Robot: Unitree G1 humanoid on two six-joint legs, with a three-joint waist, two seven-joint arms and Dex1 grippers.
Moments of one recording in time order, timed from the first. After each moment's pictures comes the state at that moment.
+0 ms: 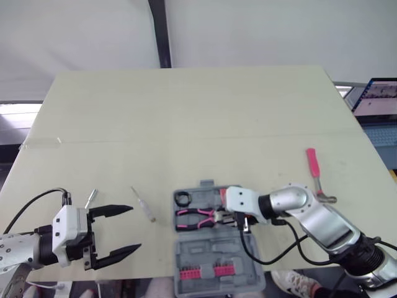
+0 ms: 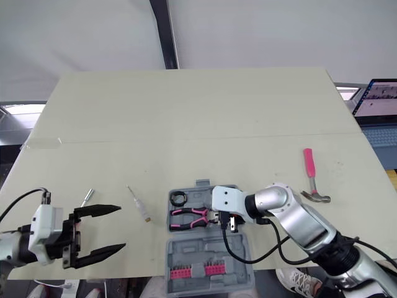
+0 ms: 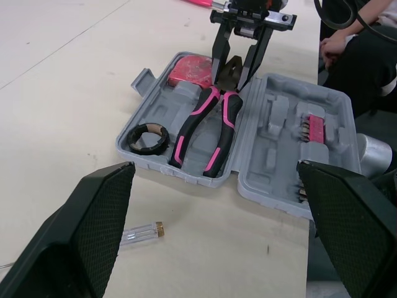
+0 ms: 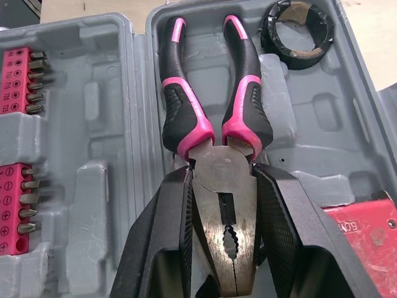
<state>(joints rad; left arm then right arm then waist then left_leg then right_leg) 0.41 0.75 0.46 -0.50 -0.56 0.20 -1.15 -0.41 -0.75 0.49 -0.41 0.11 0.59 1.04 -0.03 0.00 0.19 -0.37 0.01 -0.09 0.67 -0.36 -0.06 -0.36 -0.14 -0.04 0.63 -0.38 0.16</state>
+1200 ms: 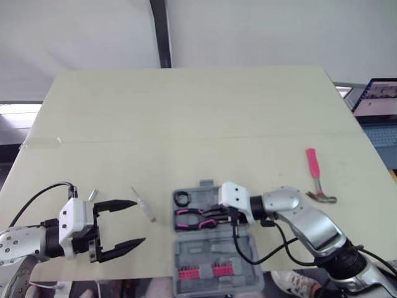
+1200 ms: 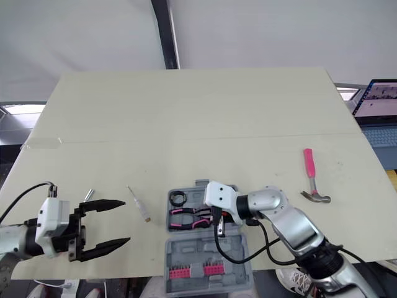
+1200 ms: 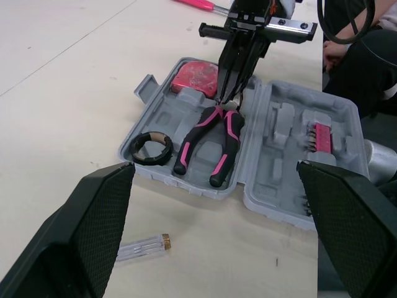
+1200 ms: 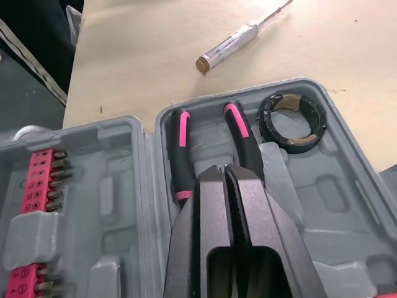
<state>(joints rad) 0.36 0.77 0.43 -0.51 -0.56 0.25 -1.11 -0.36 -0.57 0.43 -0.34 0.19 0.53 1.00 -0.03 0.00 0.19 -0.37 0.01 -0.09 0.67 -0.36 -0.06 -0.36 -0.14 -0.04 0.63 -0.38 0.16</state>
